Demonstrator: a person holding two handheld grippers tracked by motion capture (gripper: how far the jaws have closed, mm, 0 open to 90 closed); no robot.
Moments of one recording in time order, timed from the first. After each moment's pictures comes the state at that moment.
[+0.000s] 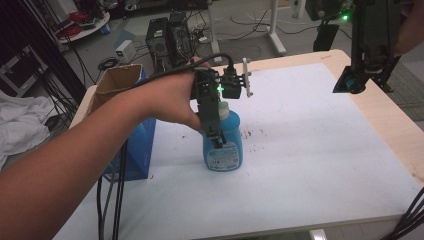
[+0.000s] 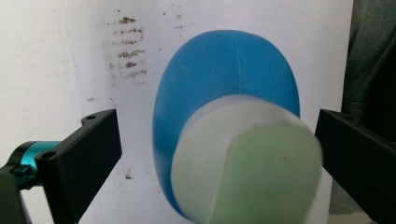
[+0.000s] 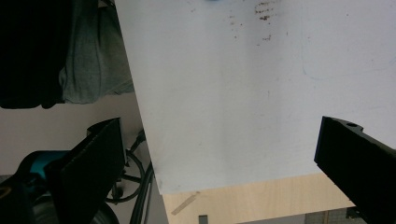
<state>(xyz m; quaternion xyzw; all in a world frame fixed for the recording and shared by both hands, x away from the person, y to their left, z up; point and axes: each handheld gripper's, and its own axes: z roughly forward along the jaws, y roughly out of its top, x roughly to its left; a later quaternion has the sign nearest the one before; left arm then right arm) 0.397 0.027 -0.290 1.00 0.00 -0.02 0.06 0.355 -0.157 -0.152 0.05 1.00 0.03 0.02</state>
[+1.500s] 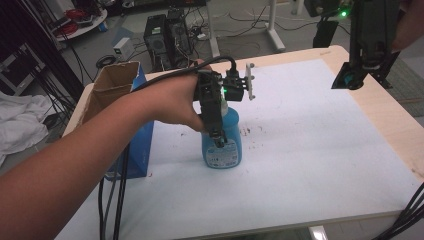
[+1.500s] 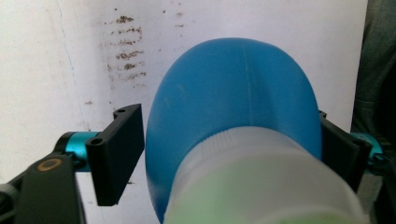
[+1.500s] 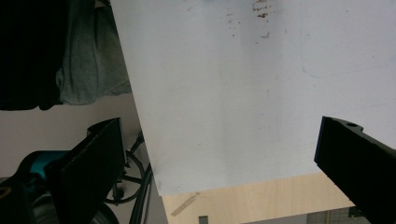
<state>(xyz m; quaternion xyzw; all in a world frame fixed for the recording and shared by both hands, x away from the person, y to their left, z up) 0.395 0.023 -0.298 1.00 -0.01 -0.01 0.05 0.359 -0.159 -0.157 0.05 1.00 0.03 0.02</state>
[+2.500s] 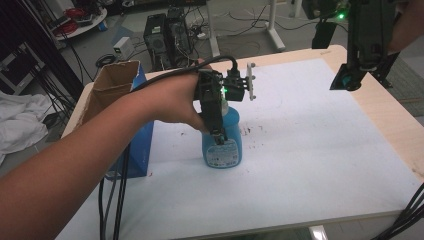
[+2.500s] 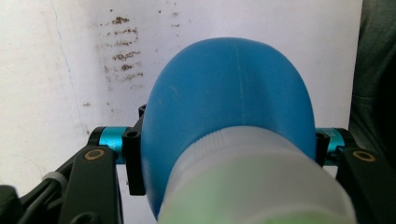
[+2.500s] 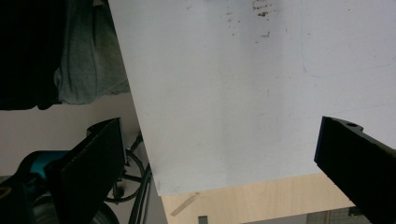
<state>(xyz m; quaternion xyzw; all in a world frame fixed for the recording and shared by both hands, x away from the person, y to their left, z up) 0.395 0.023 -0.298 1.00 -0.02 -0.02 0.05 0.361 -0.156 -0.162 0.05 1.00 0.03 0.02</state>
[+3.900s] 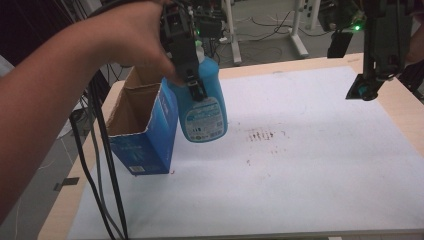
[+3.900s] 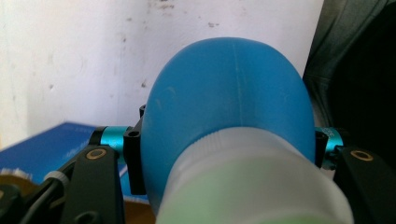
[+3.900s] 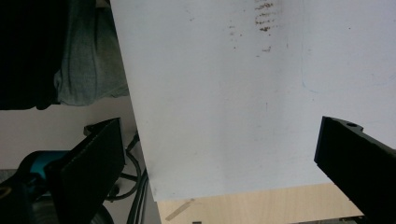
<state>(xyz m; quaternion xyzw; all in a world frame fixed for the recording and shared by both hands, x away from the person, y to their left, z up) 0.391 0.100 -0.169 0.99 0.11 0.00 0.04 0.363 -0.132 -0.163 0.03 1.00 0.02 0.02</state>
